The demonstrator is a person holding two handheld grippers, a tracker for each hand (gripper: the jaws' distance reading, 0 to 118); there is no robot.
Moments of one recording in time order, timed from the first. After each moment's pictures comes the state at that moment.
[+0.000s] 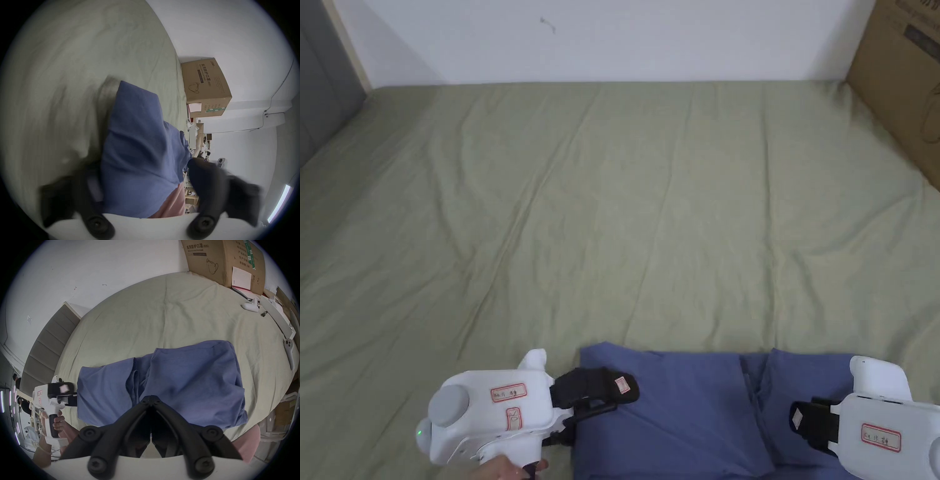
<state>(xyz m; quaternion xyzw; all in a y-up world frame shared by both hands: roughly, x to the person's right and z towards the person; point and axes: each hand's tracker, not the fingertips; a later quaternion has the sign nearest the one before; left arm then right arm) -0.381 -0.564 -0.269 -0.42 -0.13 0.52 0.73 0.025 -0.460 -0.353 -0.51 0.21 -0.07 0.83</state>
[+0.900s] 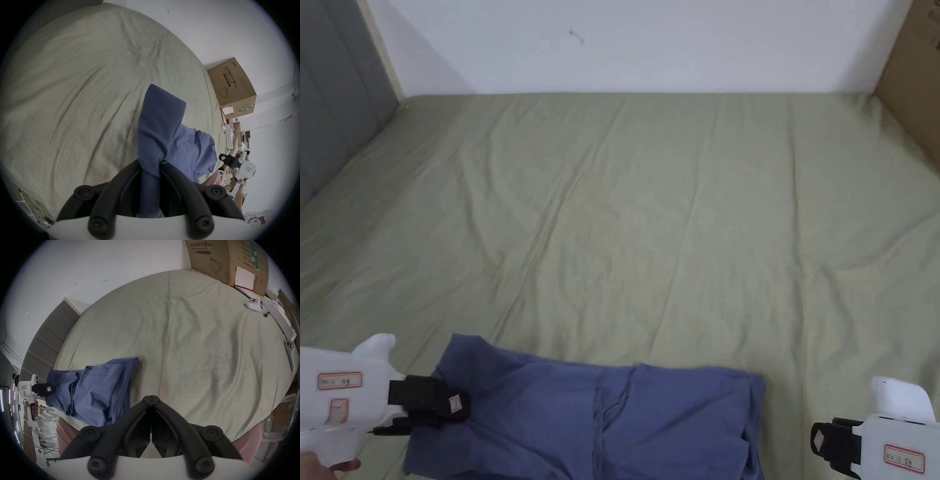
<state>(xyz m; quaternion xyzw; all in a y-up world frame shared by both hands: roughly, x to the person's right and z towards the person) -0.514 -0.453 -0.179 -0.48 0.03 0.37 0.80 0.020 -0.469 -0.354 -0.52 0.21 -0.05 0.83</state>
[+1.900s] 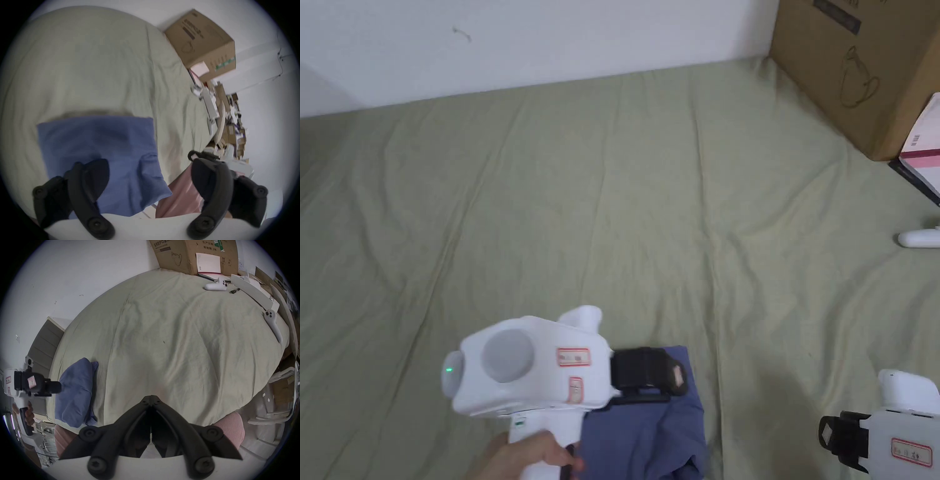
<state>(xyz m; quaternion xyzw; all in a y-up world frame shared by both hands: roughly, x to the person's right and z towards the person) -0.261 -0.437 -0.331 -0.51 -0.13 0.30 0.80 0.111 -0.470 -0.336 -0.52 0.13 -0.11 0.83</state>
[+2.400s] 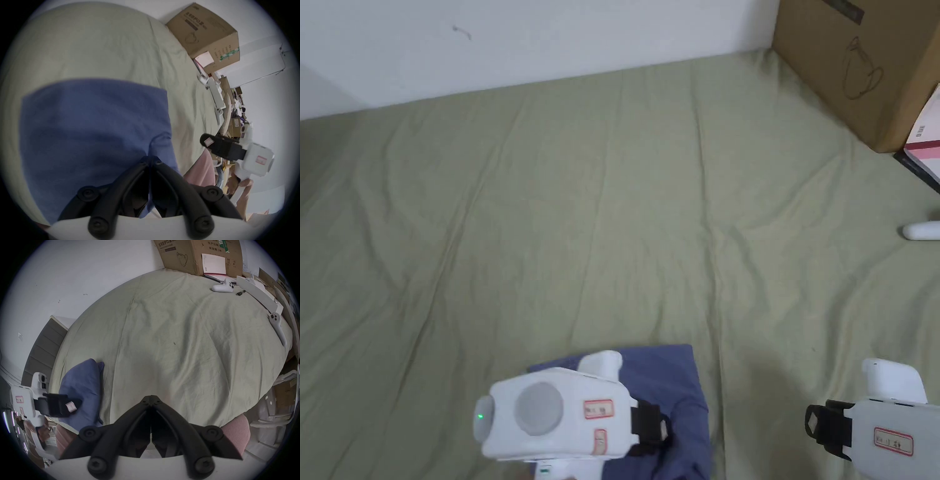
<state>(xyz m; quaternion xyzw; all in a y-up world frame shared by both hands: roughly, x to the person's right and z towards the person) -0.218 -0.502 -0.317 -0.55 -0.14 0.28 0.77 0.102 -0.472 -0.343 -0.52 0.15 -0.11 0.83</state>
